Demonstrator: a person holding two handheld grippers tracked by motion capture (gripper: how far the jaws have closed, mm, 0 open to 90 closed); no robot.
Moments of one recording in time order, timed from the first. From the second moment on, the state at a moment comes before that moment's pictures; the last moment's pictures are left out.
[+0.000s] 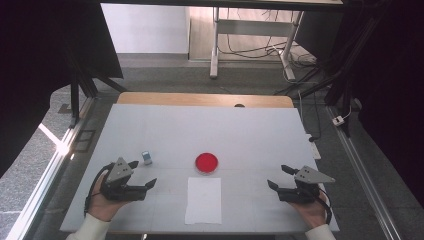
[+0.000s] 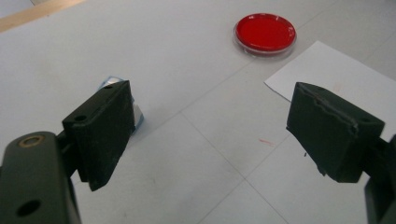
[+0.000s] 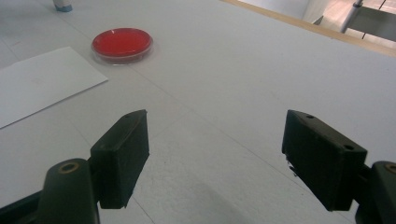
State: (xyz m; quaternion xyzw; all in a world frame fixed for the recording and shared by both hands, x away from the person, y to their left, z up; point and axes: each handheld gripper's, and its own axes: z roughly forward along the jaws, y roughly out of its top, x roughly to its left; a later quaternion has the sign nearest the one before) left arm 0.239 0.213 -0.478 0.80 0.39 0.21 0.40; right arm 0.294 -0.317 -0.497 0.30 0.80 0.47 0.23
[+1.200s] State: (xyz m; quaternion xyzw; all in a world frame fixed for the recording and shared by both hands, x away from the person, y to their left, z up) left arm 0.293 0.220 -0.455 0.81 0.38 0.22 0.38; right arm 0.295 -0.314 -0.501 0.29 0.81 0.46 0.22
